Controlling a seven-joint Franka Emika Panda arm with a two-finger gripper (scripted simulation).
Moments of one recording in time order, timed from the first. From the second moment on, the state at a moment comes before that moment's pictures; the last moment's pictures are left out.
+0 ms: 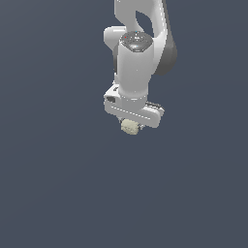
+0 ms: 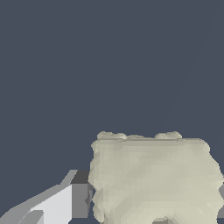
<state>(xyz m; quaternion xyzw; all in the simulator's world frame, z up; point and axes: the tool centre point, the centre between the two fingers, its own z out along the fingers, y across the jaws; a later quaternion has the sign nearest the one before) -0.004 0.027 0.222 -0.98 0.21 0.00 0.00</state>
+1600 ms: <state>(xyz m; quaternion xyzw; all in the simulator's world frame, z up) -0.129 -0.020 0.486 -0.98 0.21 0.00 0.00</state>
